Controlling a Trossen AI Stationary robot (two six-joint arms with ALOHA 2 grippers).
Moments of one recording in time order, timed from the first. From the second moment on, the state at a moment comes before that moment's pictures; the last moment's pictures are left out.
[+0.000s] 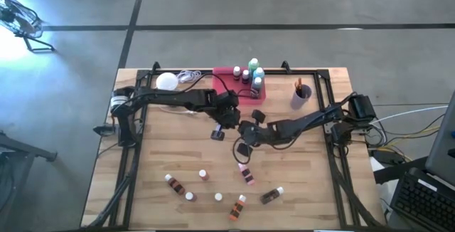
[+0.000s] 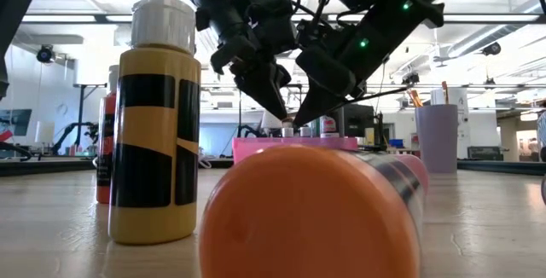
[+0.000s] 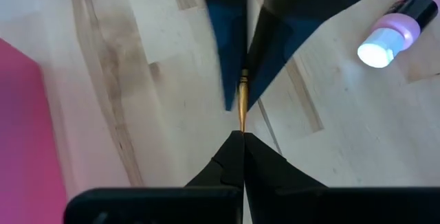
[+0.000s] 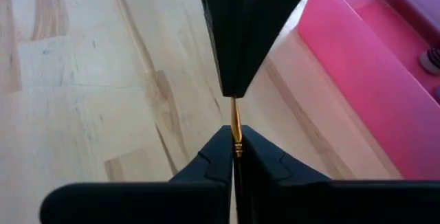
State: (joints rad) left arm 0.17 1.82 1.37 -0.53 0.24 0.46; right arm 0.13 1.74 0.97 -0.08 0.49 0.33
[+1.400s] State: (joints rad) left arm 0.25 1.76 1.21 0.29 0.25 0.16; right arm 0.39 0.73 0.38 -0.35 1.50 0.86
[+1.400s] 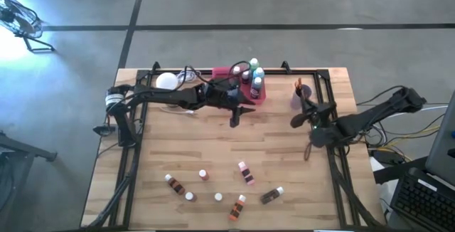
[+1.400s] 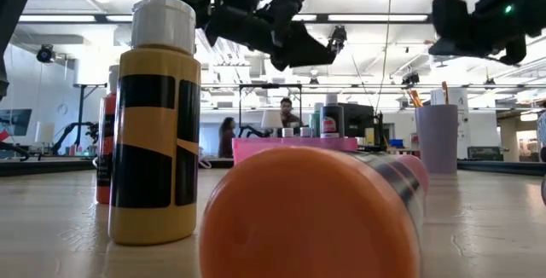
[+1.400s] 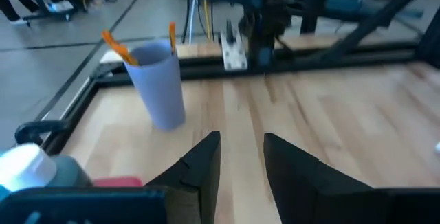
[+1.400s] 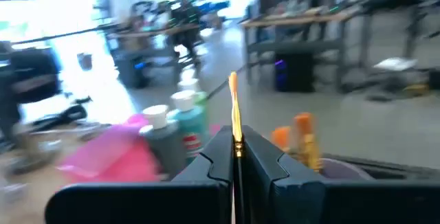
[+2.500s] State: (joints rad) left arm 0.08 1.88 1.31 0.89 0.48 0.06; right arm 0.43 1.12 0.54 1.32 0.42 -0.61
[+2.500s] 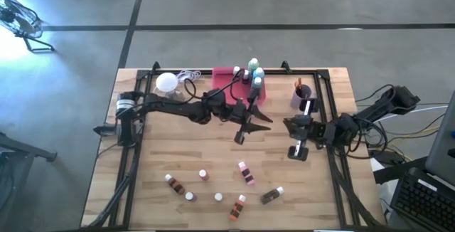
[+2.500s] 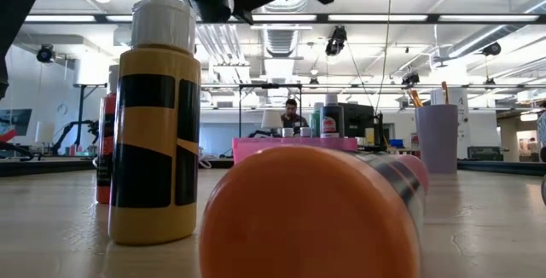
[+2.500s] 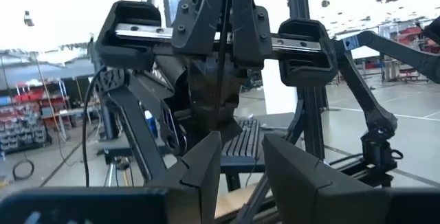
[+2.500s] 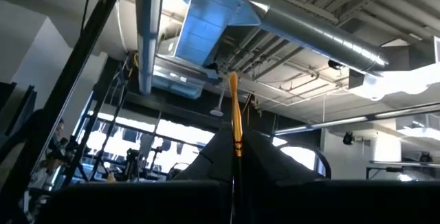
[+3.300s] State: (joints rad) left arm 0.03 2.00 1.50 0.86 0.58 0.14; right arm 0.43 1.22 0.69 1.23 0.41 -0.50
